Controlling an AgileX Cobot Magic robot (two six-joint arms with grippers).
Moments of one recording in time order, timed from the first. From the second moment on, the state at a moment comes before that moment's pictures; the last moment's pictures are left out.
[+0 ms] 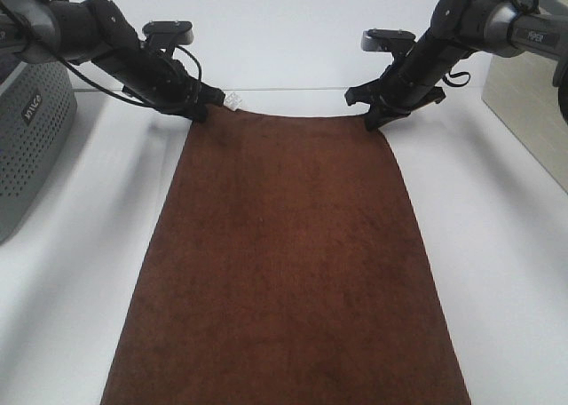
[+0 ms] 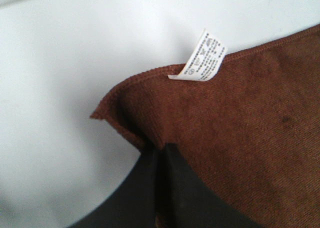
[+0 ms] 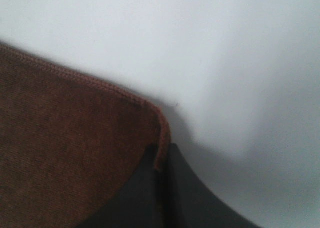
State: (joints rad) left arm -0.21 2.52 -2.05 -0.45 0.57 0.41; right arm 0.16 2.63 -2.24 0.36 0.81 -0.31
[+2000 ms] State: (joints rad) left arm -0.21 2.63 -2.07 -0.45 0.06 0.55; right arm 0.16 2.72 -2.34 0.46 0.42 -0.44
